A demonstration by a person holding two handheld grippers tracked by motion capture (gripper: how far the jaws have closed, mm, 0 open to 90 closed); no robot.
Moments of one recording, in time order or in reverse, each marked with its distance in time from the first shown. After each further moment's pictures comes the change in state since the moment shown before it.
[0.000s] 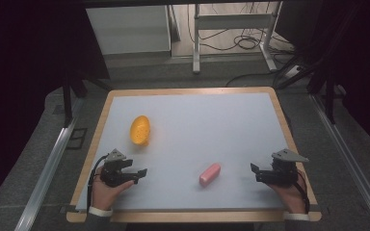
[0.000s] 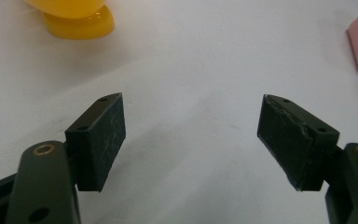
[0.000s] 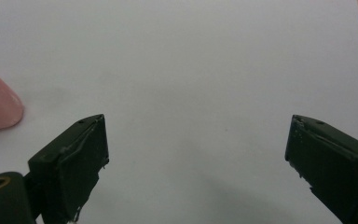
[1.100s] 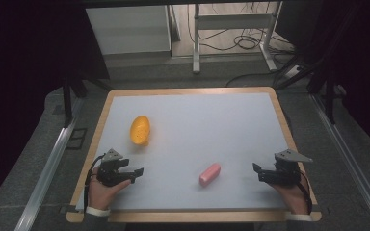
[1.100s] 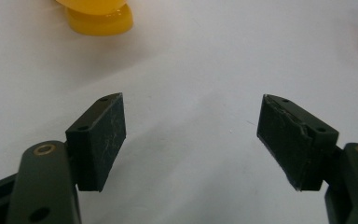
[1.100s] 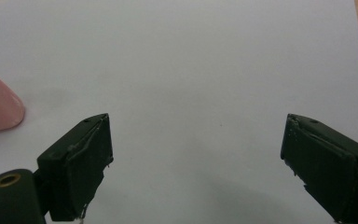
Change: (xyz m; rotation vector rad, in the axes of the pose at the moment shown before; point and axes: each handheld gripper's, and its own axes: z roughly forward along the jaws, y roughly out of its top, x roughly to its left) left arm 0.007 -0.002 -0.005 -0.001 0.030 -0.011; right arm -0.005 -0.001 -0.004 -0.003 -0.002 0.027
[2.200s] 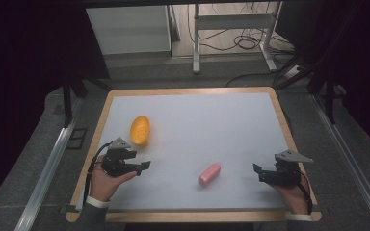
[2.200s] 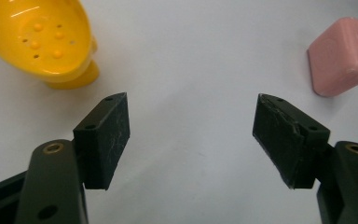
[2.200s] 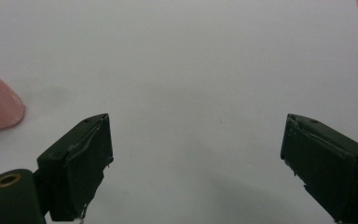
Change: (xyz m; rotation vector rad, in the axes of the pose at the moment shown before) left arm -0.031 0.054 -0.016 0.062 -0.056 0.074; right arm -0.001 -0.002 0.000 0.006 0.002 0.010
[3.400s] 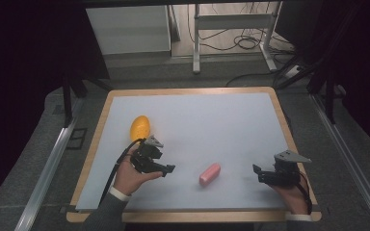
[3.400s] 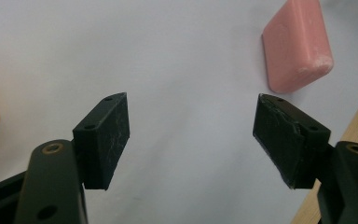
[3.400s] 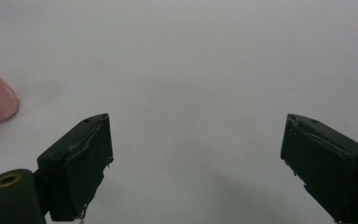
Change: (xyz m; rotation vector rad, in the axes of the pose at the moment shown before) left arm -0.050 0.041 0.046 0.153 -0.083 0.137; right arm 0.001 -0.002 0.002 0.017 -0.009 -0.011
